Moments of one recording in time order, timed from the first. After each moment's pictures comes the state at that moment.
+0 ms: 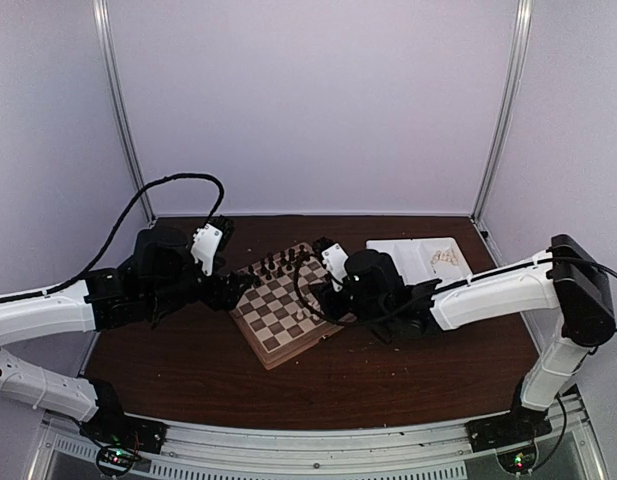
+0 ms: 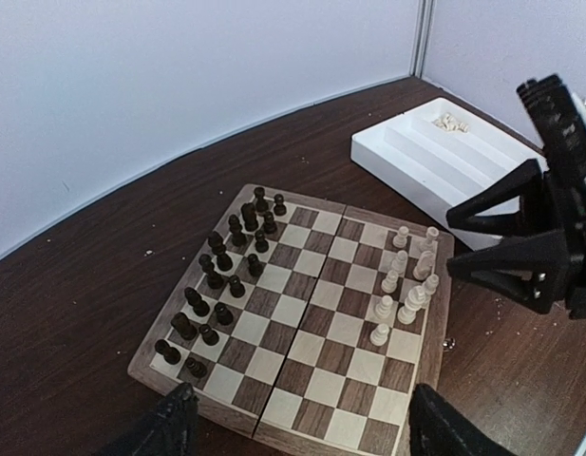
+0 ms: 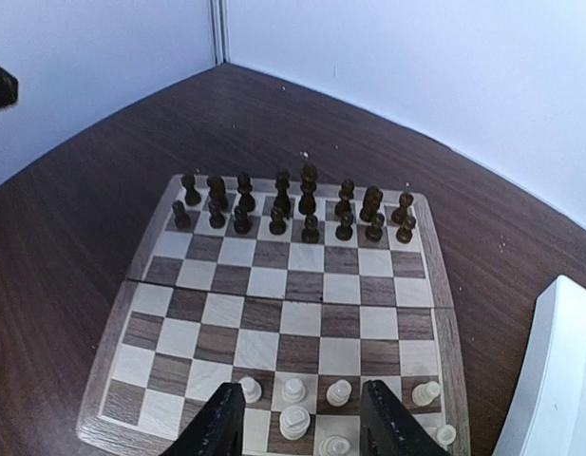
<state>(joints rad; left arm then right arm) -0.88 1.10 0.77 -0.11 -0.24 -0.10 1.03 1.71 0.97 0.31 0.34 0.13</state>
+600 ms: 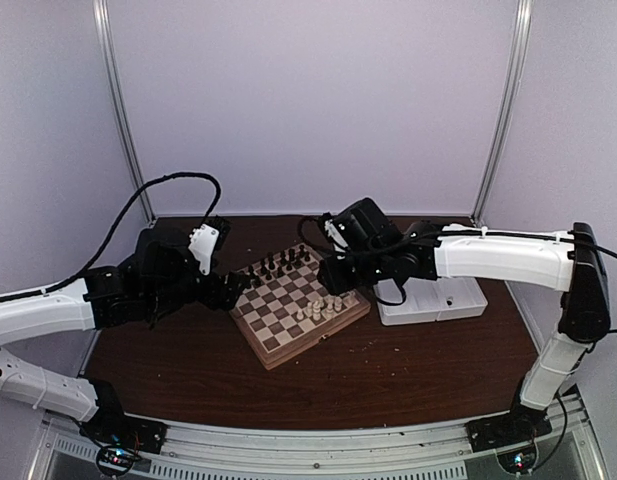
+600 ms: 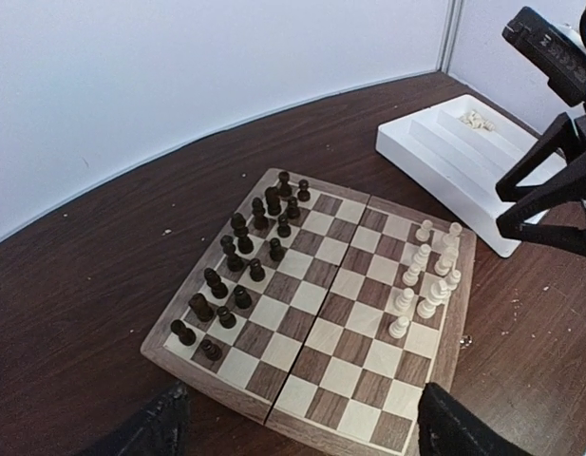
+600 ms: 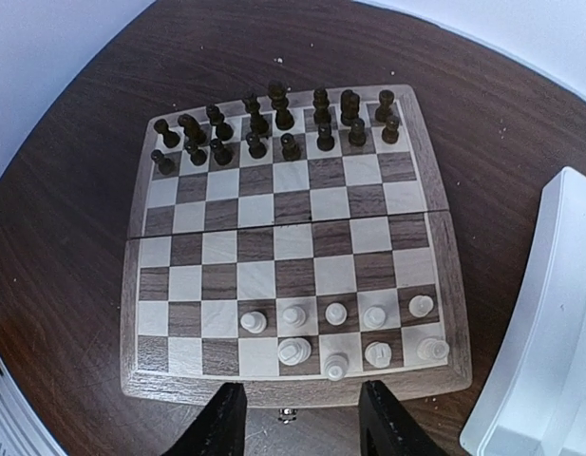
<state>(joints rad) -0.88 1.10 0.78 -0.16 -0.29 -0.15 0.95 1.69 1.36 -0.41 0.20 0.36</state>
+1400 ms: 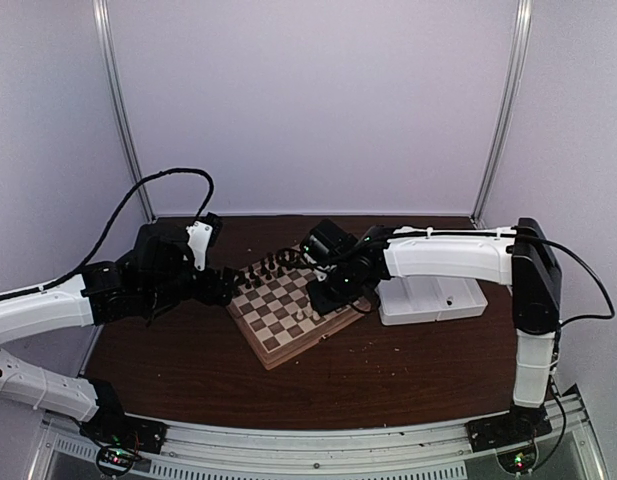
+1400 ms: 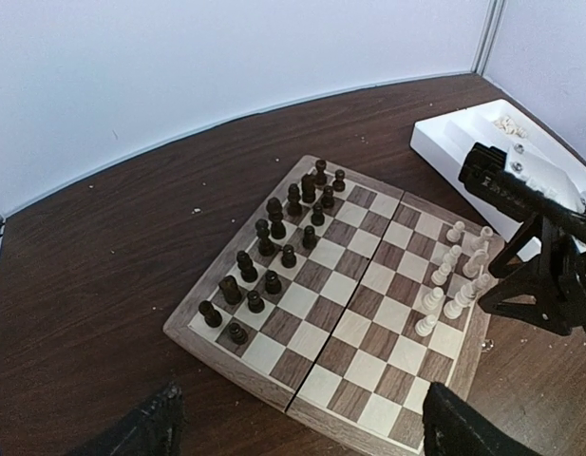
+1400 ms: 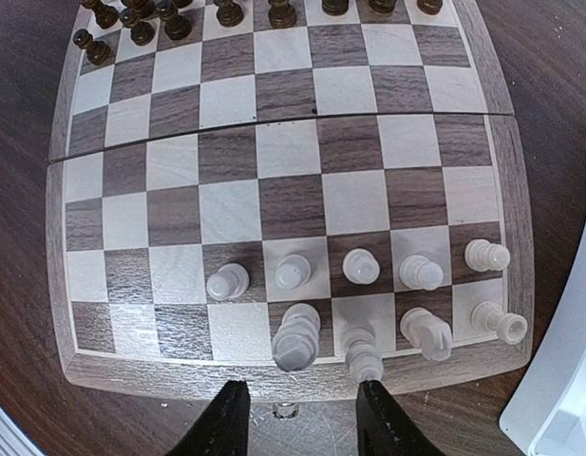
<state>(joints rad) -0.85 1.10 0.81 -0.24 -0.35 -0.22 0.95 1.97 1.59 -0.68 0.14 0.42</state>
